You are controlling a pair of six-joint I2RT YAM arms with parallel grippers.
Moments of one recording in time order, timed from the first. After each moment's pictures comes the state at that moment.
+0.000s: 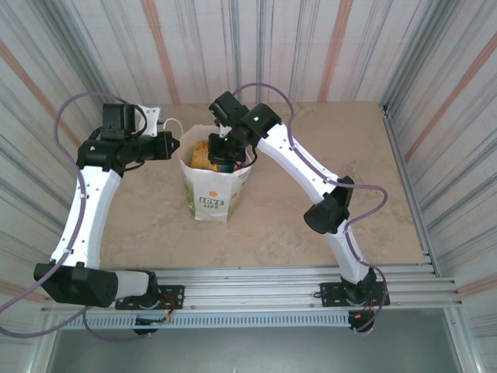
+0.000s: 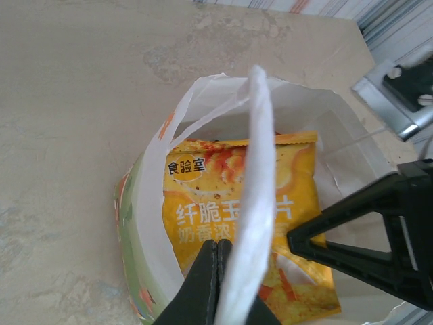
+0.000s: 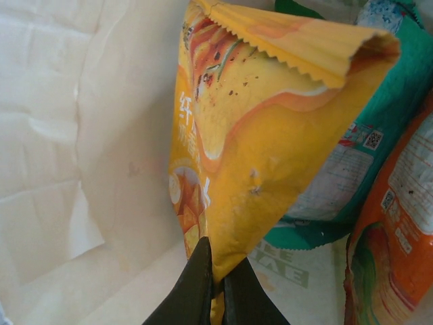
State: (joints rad) left arm -0.11 1.29 1.49 -0.95 0.42 -0.13; right arm 0.82 2.23 2.55 -1.34 -0.26 0.78
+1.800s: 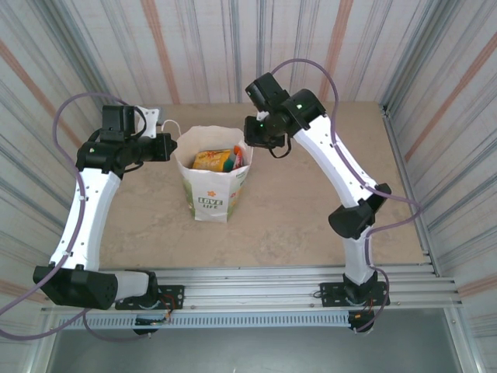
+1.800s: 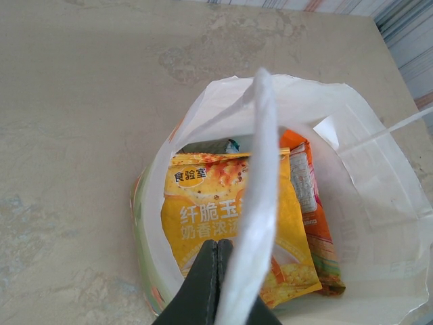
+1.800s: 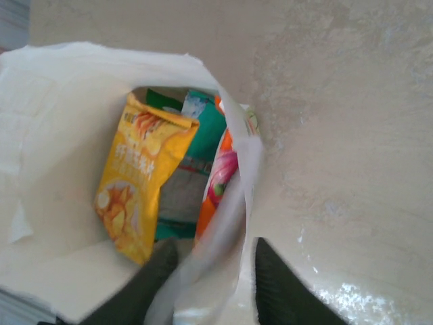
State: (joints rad) left arm -0.11 1.28 1.48 -0.95 0.38 -0.11; right arm 0.71 2.01 2.45 -1.44 -0.02 0.67
